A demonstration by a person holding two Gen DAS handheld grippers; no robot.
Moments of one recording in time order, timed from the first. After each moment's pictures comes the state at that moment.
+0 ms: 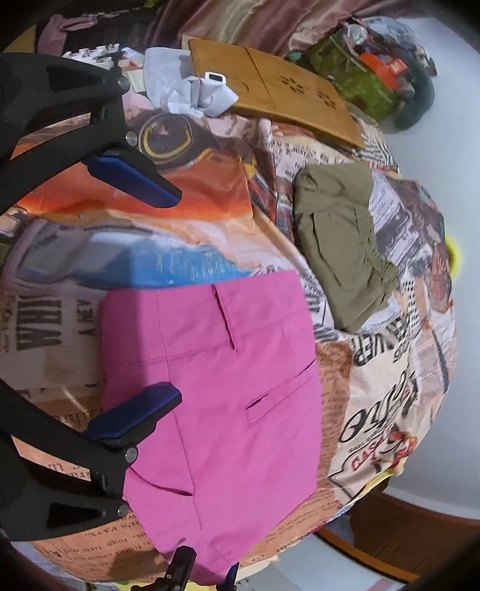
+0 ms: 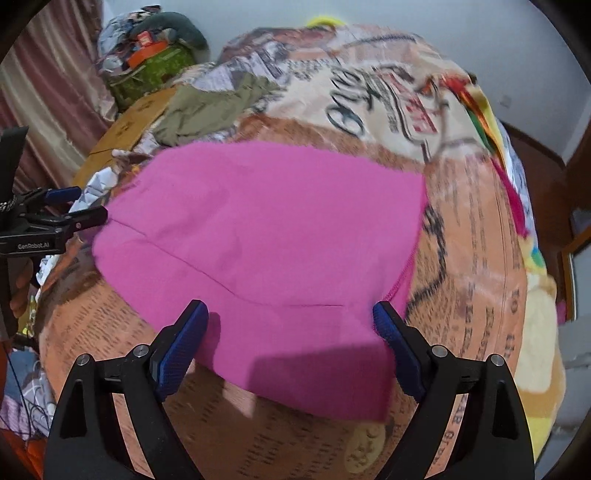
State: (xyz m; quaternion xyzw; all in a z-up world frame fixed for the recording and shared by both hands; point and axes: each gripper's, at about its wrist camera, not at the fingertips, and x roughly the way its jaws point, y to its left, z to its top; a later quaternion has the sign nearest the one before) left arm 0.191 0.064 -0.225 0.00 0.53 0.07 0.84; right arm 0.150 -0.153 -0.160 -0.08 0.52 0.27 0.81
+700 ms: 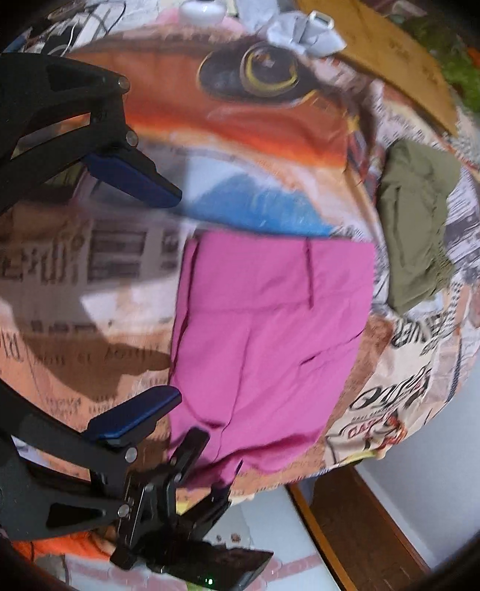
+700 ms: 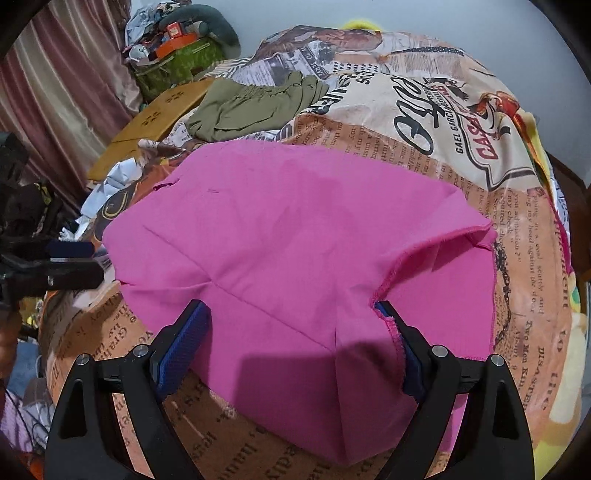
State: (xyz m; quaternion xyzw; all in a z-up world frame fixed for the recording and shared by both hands) left arm 0.160 0.071 -0.242 -0.20 0.58 -0.02 0.79; right arm 0.148 -0.098 -0.179 -0.08 0.52 0.31 0.79
